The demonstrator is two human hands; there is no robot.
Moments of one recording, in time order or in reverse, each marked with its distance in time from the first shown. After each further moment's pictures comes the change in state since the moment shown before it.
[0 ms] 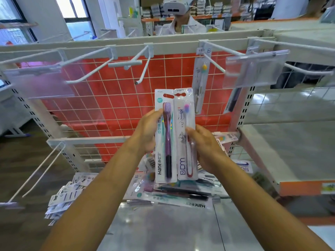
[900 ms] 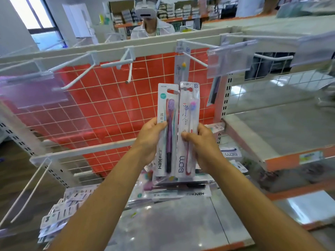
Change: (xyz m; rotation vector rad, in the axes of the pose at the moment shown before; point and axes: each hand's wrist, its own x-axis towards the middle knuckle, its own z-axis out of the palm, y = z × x) left_hand -0.021 -0.021 0.004 0.153 -0.122 0.016; right_hand -0.032 0.009 0.006 0.156 0.218 -0.114
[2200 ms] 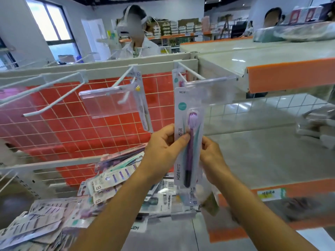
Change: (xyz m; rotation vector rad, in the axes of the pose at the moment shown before) left_hand 0.015 0.002 0.204 0.179 -0.061 0.382; right_hand 0.064 -0.041 -0.190 -0.197 -0.022 -0.070
